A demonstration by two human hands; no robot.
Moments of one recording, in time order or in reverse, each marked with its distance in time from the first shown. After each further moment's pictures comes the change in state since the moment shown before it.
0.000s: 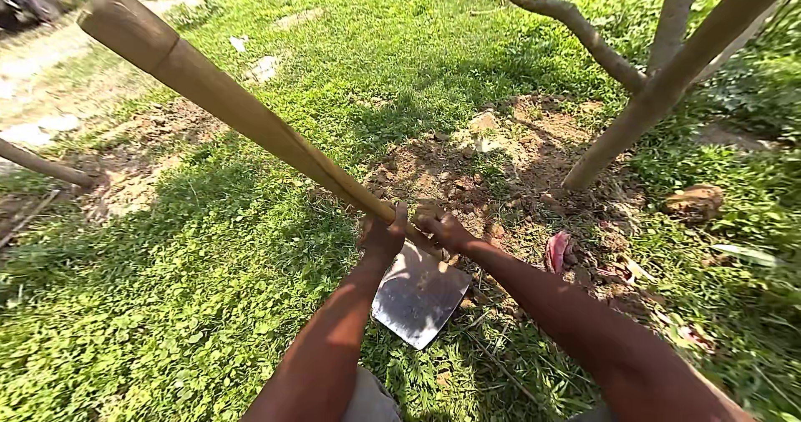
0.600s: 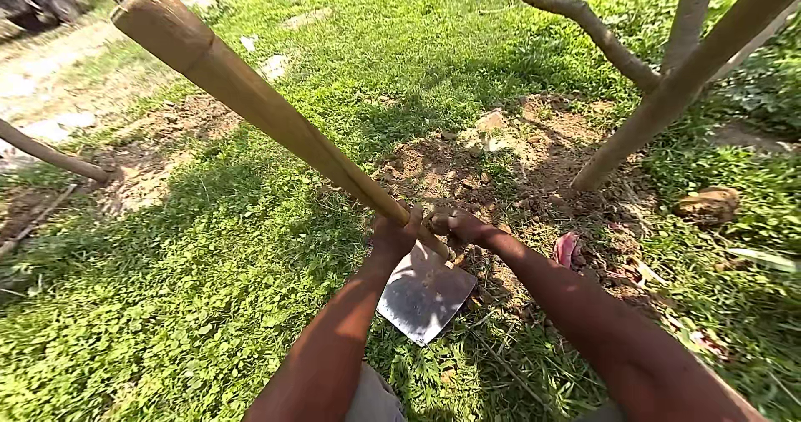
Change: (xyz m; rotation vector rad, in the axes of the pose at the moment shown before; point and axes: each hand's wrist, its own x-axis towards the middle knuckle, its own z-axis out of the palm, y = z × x) left_hand -0.005 0.009 -0.003 0.051 -0.052 0.100; right_hand 0.004 -0.010 -0.022 -0.079 -0.230 0.214
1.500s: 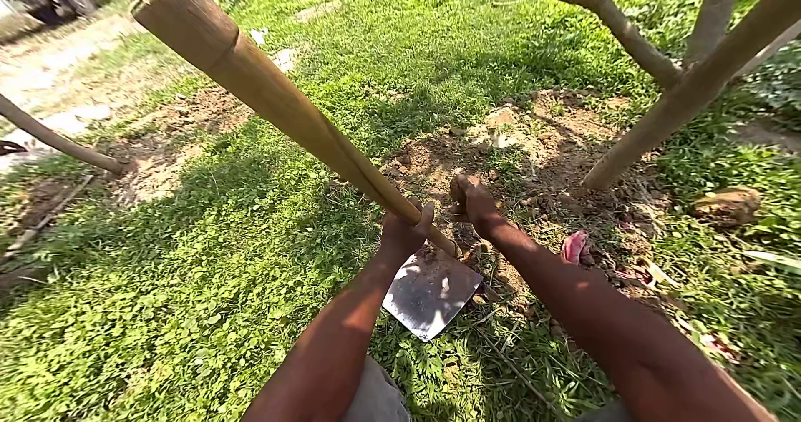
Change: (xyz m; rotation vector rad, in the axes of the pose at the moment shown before) left_hand -0.003 0.002 0.001 -0.011 -0.059 0.028; right_hand -0.002 -0.030 0.004 0.385 0.397 -0.048
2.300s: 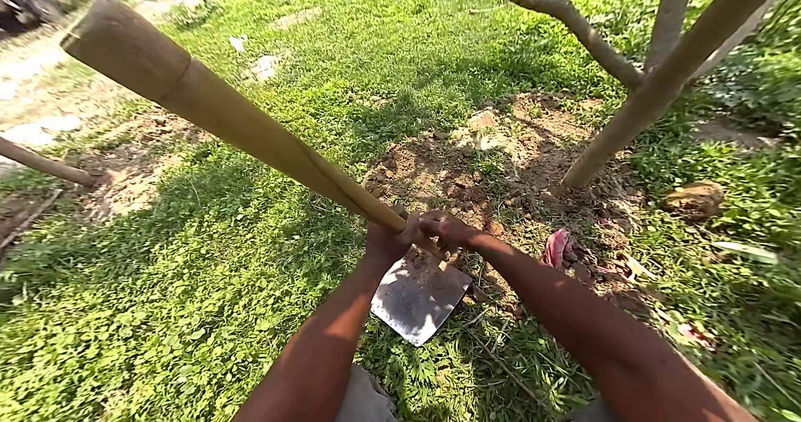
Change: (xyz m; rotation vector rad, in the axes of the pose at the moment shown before) left_hand -0.003 -0.004 0.000 -0.017 -0.032 0.079; right_hand -0.002 0.035 -0.003 -0.468 -0.449 0.016
